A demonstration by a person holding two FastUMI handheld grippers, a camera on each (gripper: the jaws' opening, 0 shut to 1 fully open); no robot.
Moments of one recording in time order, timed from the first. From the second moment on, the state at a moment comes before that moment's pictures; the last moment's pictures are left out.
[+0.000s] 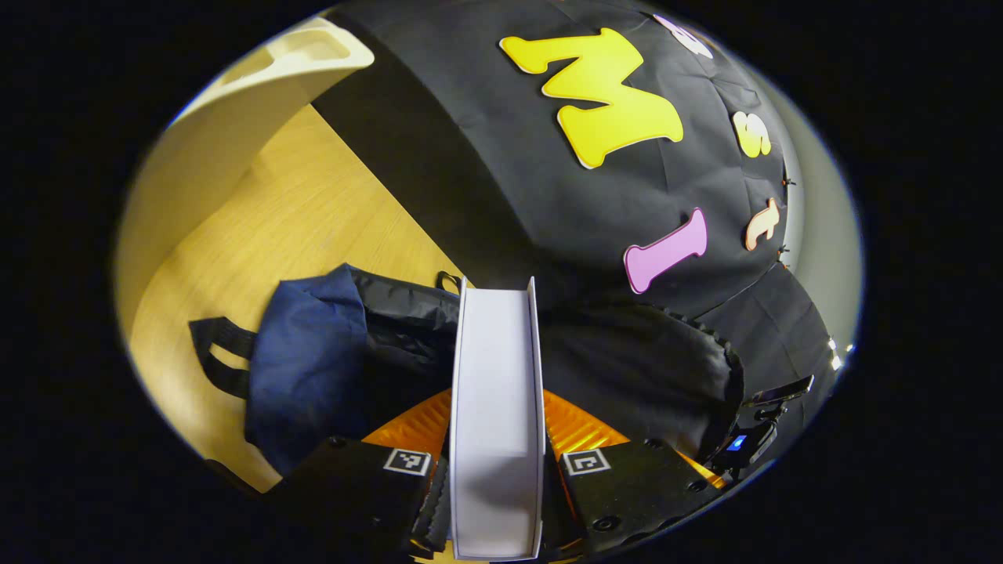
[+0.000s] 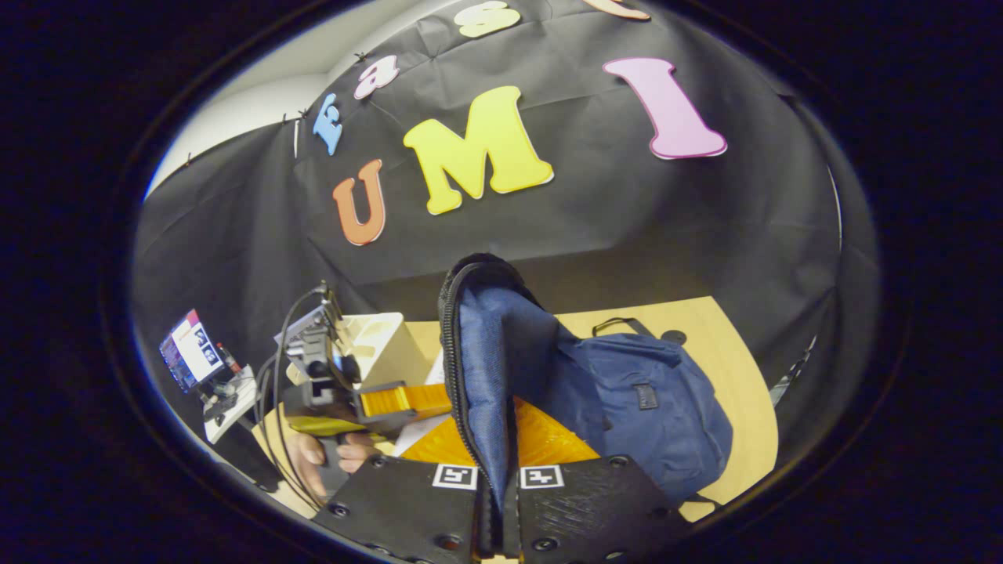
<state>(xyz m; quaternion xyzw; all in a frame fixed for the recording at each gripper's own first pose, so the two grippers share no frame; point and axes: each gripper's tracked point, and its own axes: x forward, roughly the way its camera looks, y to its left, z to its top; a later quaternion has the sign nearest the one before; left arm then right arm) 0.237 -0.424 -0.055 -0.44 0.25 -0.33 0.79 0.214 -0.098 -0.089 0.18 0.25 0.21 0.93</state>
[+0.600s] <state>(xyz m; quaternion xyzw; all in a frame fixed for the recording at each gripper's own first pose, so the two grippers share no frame) 0.279 -0.489 -0.114 -0.50 0.27 -0.31 0.76 0.242 -0.079 -0.106 0.21 0.28 0.24 0.90</state>
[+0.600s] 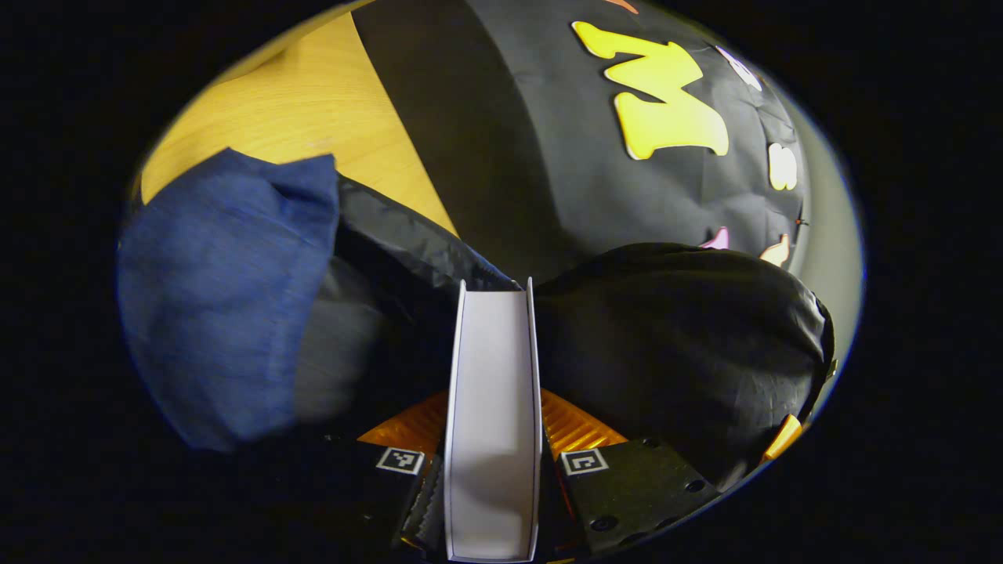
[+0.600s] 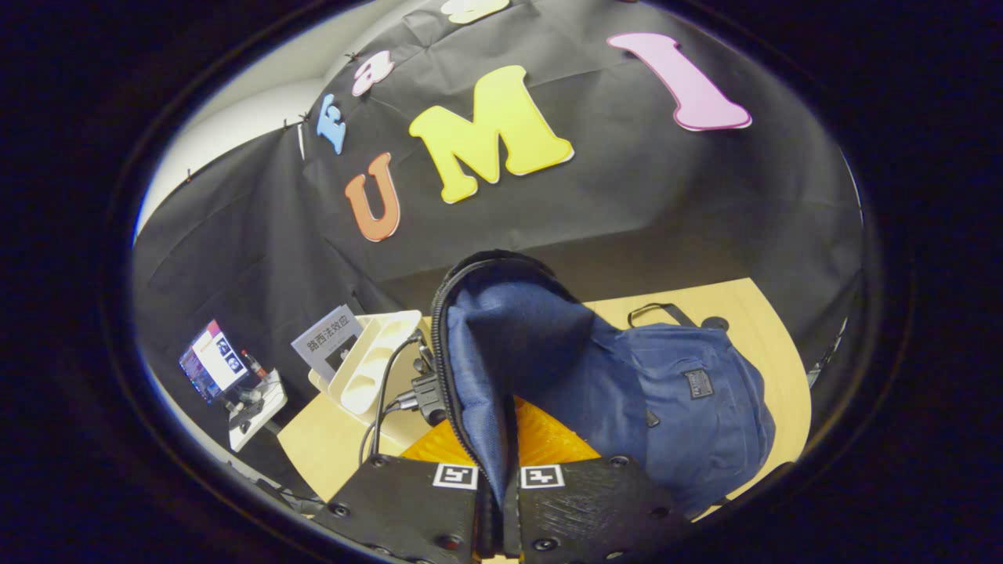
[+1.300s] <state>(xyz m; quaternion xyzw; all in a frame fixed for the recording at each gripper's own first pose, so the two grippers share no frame) 0.219 -0.401 -0.059 -0.25 0.24 -0.28 0.89 0.235 -0.126 -0.127 0.19 0.26 0.17 0.93</state>
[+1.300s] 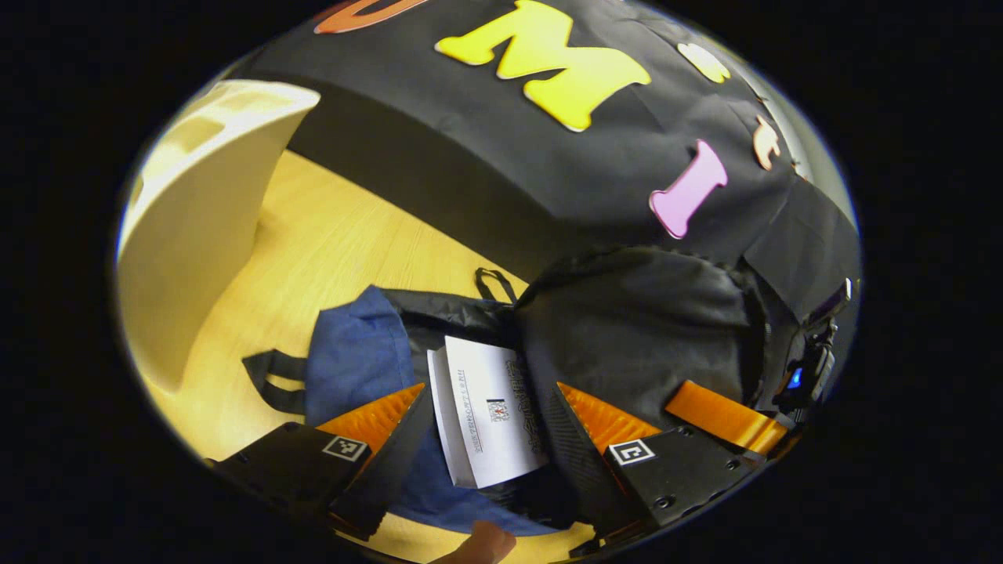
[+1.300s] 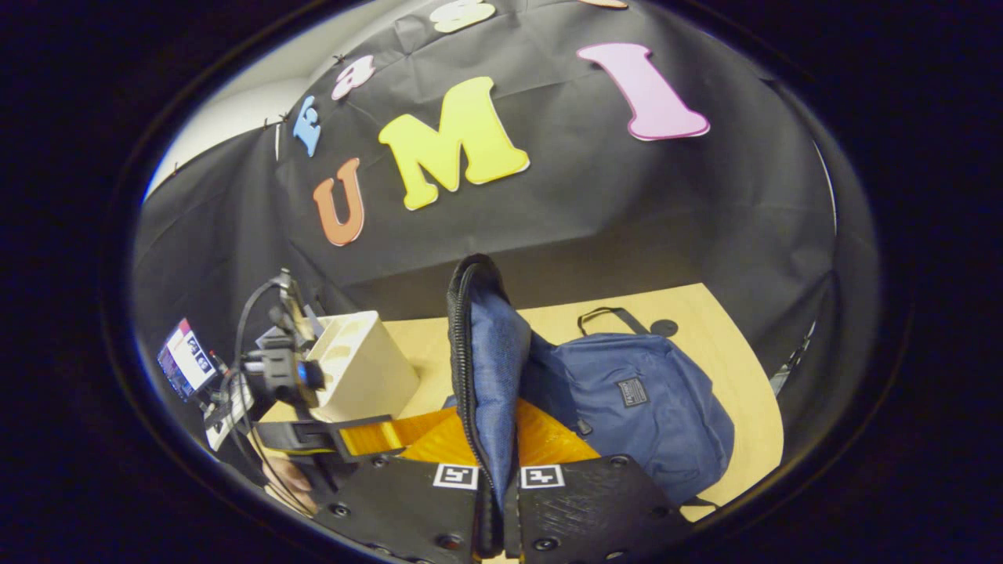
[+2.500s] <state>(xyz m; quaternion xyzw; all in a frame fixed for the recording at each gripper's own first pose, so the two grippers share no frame) 0.269 -0.003 0.117 0.06 0.22 0.01 0.97 0.199 -0.134 -0.135 0.12 0.24 0.16 0.95</state>
